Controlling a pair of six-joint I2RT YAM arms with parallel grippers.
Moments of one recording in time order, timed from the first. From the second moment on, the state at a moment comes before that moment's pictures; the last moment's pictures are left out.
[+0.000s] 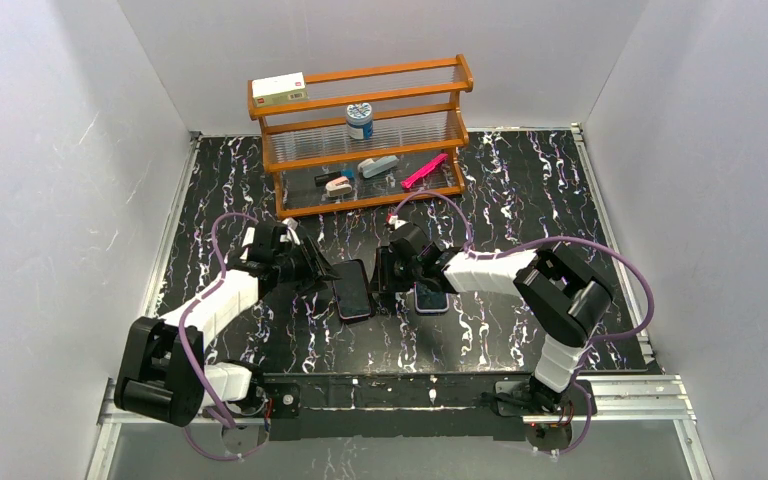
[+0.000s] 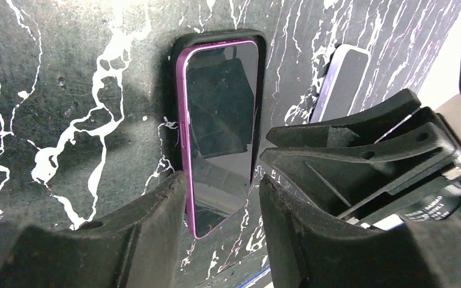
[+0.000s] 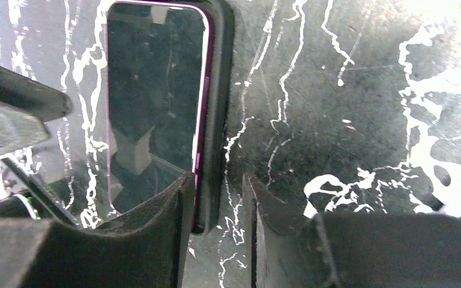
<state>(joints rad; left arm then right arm) -0.26 1.25 0.60 -0.26 0.40 -0.78 0.89 1.76 0.93 0.02 -0.15 0.72</state>
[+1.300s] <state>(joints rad) -0.31 1.32 0.54 -0.18 0.39 -0.84 0.88 1.76 0.92 0.07 -0.33 0.75</state>
